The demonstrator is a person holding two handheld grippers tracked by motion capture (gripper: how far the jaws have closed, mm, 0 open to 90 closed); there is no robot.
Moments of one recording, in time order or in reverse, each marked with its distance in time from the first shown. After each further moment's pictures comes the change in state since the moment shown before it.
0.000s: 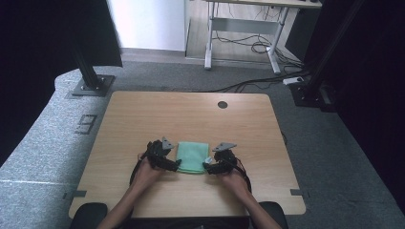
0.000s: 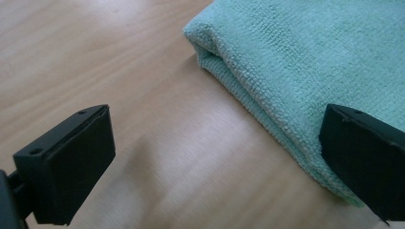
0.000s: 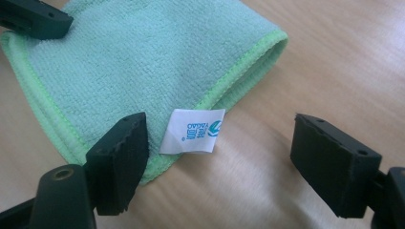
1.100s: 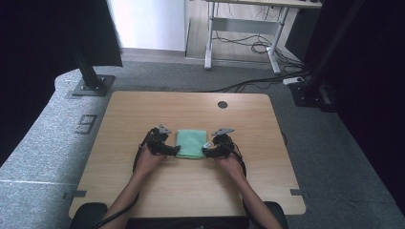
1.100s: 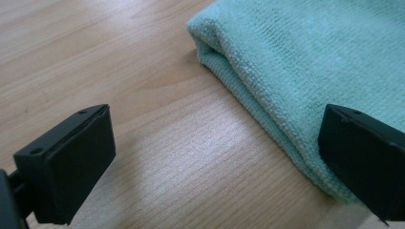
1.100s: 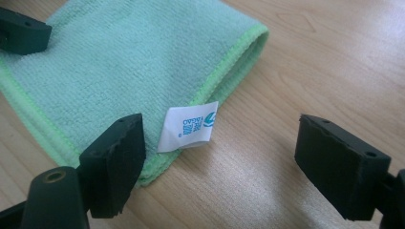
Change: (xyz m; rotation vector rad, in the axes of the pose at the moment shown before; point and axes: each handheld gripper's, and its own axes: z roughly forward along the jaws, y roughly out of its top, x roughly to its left) left arm 0.042 0.020 0.025 -0.031 -0.026 -0.123; right arm -0.037 0.034 0.032 -0.017 -0.041 0.061
